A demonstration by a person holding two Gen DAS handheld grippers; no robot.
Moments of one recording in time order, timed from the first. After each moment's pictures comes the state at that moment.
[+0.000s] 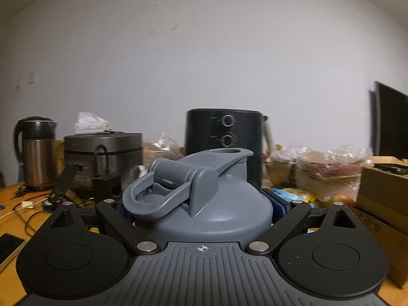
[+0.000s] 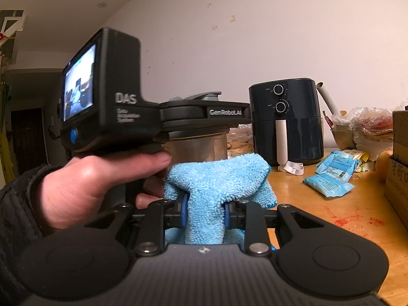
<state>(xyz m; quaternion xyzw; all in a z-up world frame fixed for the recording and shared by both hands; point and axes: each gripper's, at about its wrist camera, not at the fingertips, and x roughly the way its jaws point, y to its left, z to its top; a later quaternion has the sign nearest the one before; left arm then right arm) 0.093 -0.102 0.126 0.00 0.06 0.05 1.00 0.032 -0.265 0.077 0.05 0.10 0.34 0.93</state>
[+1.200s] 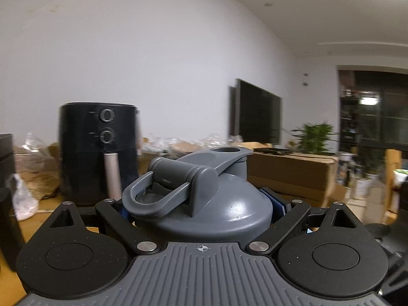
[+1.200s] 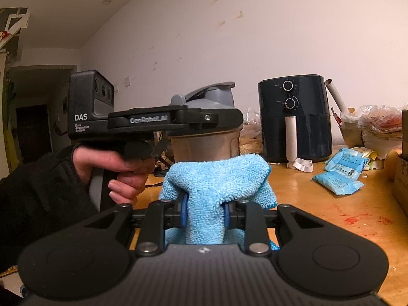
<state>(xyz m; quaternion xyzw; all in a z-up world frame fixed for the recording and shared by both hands) 0.117 -0.021 0.114 0.02 0.06 -0.35 0.94 0.032 -0.253 0.078 0.05 0.11 0.36 0.93</state>
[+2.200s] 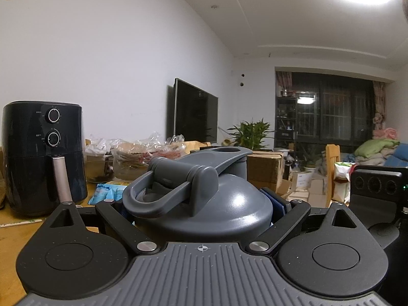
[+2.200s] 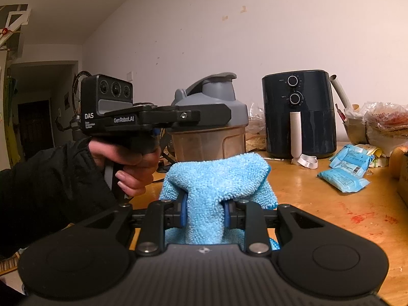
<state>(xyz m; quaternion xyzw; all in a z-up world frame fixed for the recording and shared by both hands) 0.140 0.001 0.108 0.02 0.06 -0.49 0.87 0.032 -0.243 0.078 0.04 0.12 0.36 0.92</state>
